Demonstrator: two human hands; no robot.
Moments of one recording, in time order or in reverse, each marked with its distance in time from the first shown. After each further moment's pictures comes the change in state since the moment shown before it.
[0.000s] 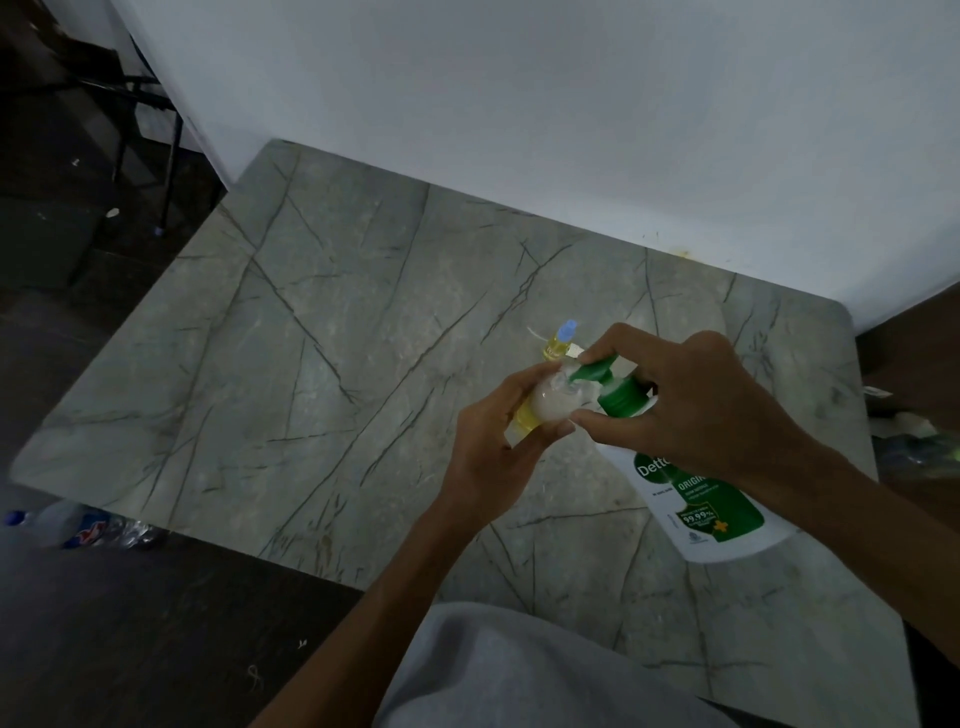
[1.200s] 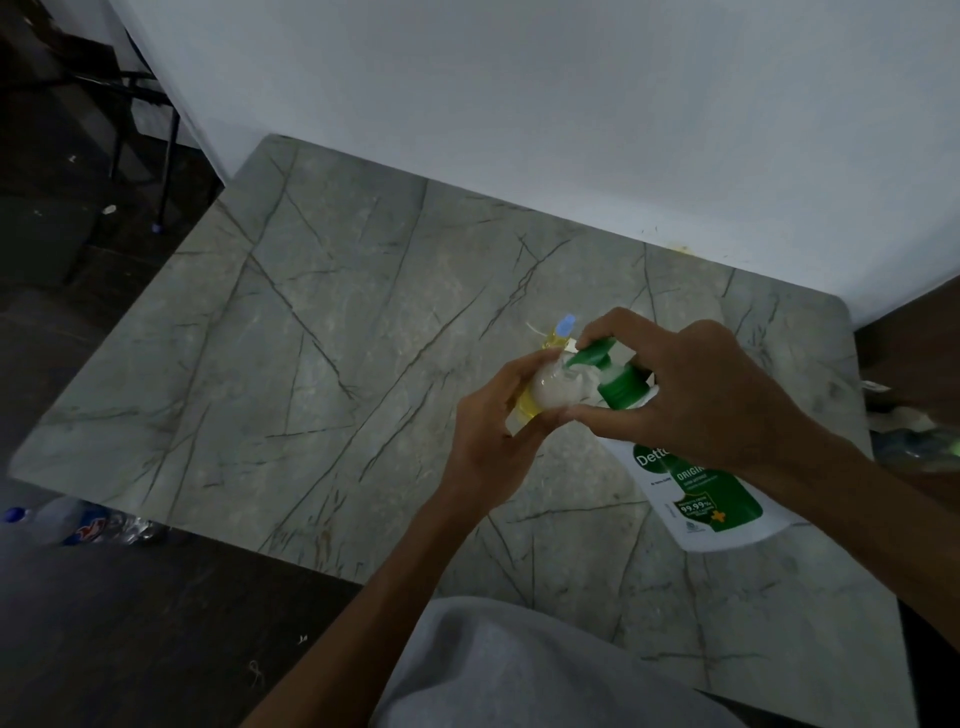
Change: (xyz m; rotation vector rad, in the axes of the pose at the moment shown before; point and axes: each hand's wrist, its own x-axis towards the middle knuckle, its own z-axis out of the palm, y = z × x) left_hand 0.003 0.002 0.002 -0.027 0.020 0.014; right_hand 0.002 -0.005 -0.006 -0.056 -0.027 -0.027
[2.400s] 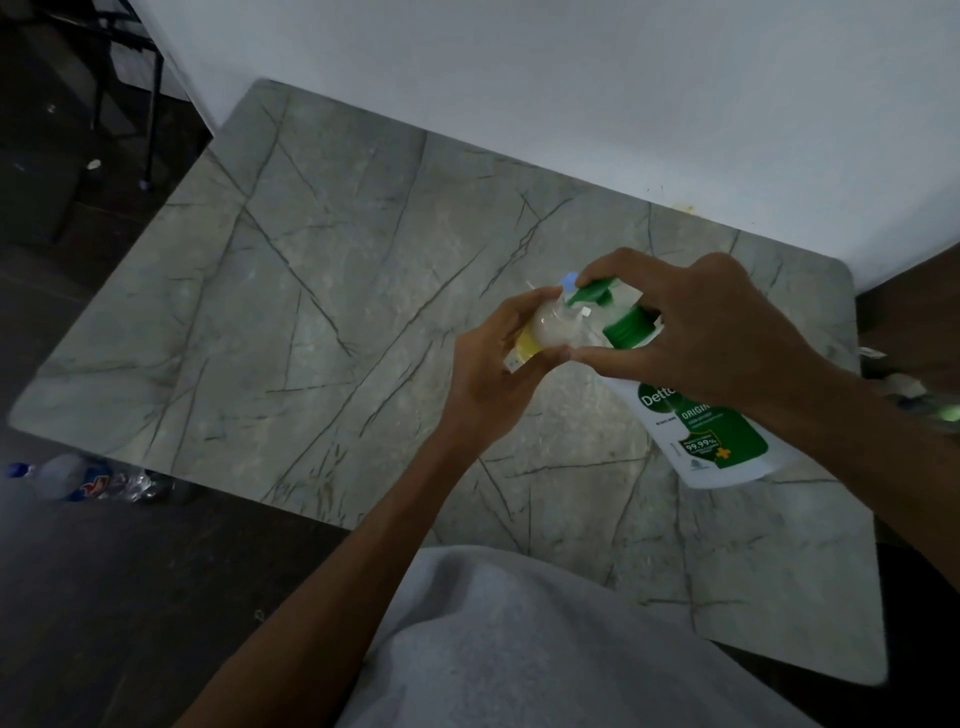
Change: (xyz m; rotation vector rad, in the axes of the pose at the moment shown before) left_hand 0.008 -0.007 -0.002 -0.017 0.045 -0.004; right_hand 0.002 -0.003 -0.005 -0.058 -0.016 0.019
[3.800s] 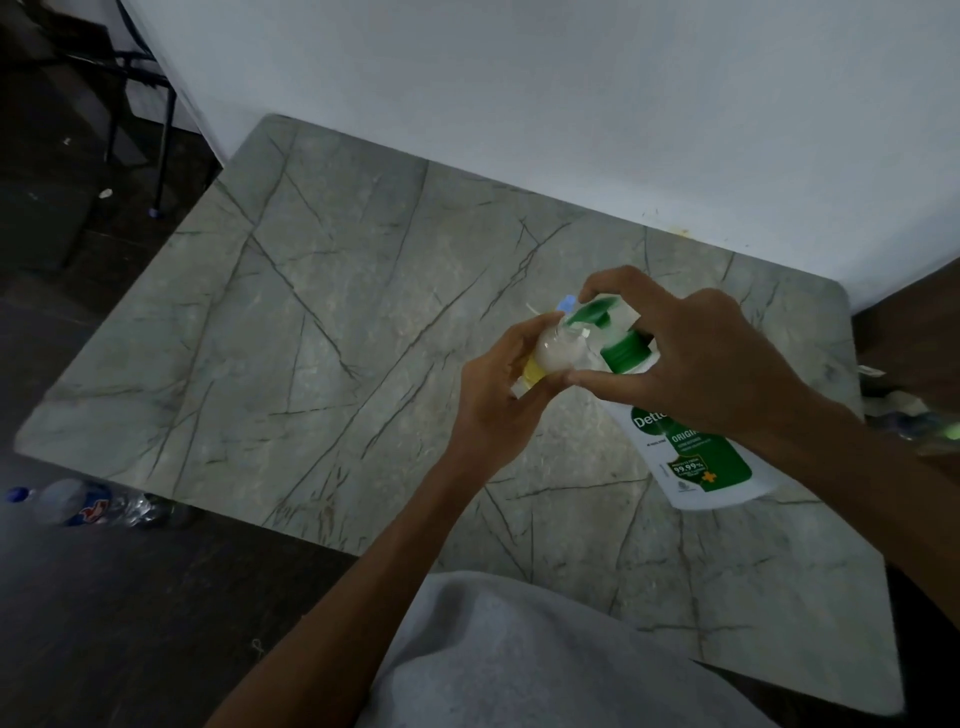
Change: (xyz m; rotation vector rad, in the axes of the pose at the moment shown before) left_hand -0.003 0.004 0.006 -0.025 -0.015 -0.002; right_hand -0.004 0.001 0.004 0.021 0.026 0.023
